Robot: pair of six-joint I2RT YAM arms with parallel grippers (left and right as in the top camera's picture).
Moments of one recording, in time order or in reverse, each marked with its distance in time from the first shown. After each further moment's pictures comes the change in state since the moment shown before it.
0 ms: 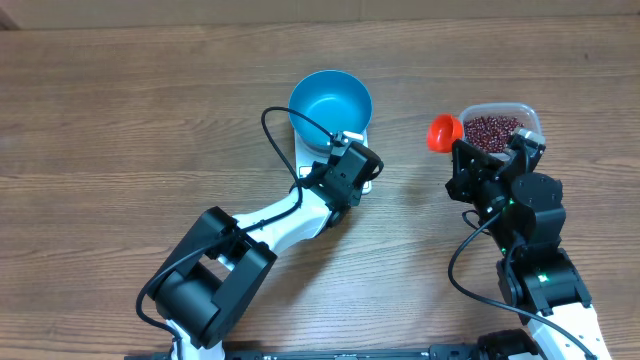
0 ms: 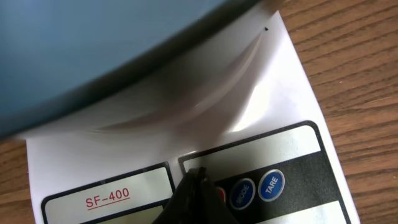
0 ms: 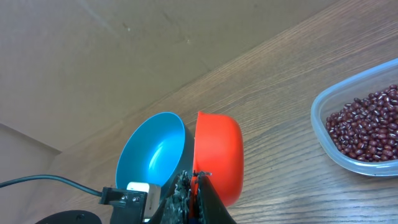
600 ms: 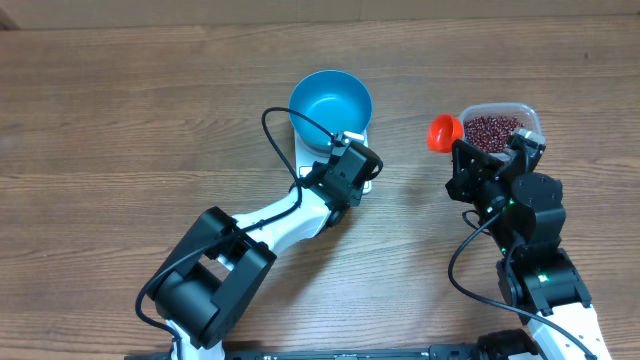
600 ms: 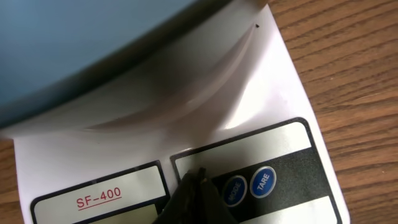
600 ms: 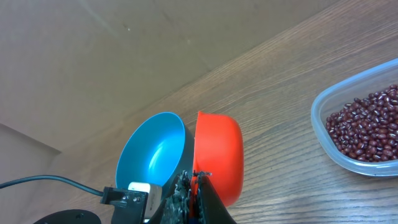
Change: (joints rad) left arm 0.000 0.000 0.001 -0.005 0.032 0.000; right arm 0.000 0.000 0.000 0.000 0.000 0.000
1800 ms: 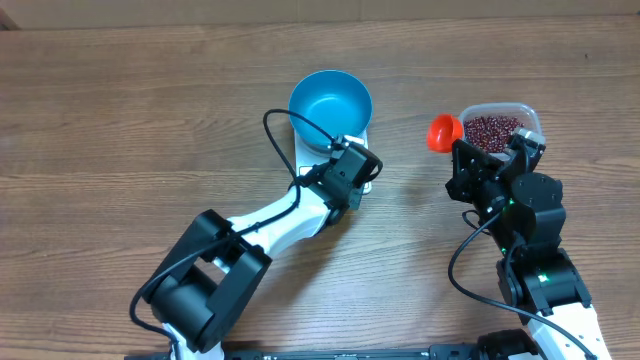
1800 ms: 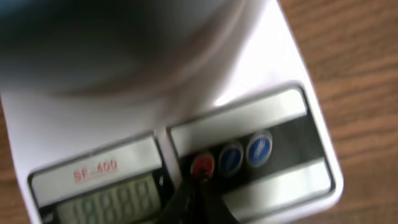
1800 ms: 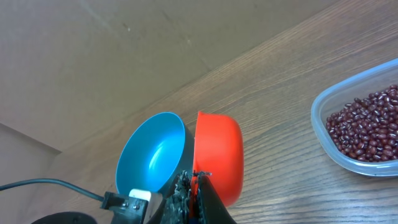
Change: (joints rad) left arm 0.001 -0.026 0.012 -0.106 0.049 0.000; right arm 0.000 0.000 0.000 0.000 0.000 0.000
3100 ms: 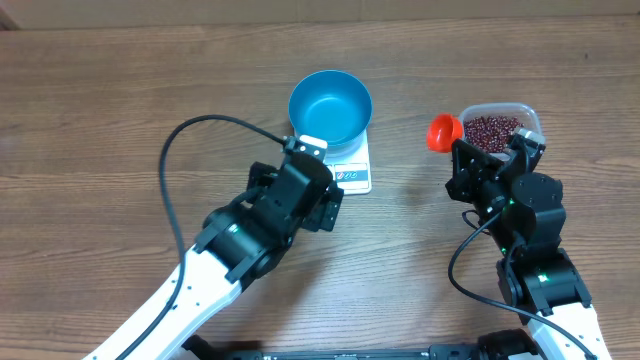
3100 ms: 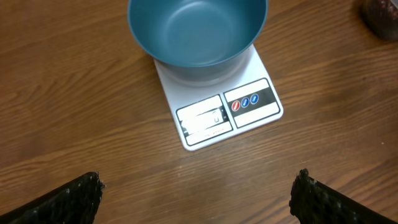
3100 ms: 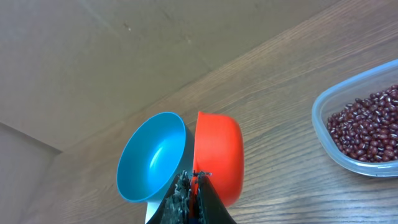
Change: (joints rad) left arm 0.000 -0.661 -0.013 -0.481 -0.031 0.055; right arm 0.000 0.000 0.000 0.001 -0.002 0.000
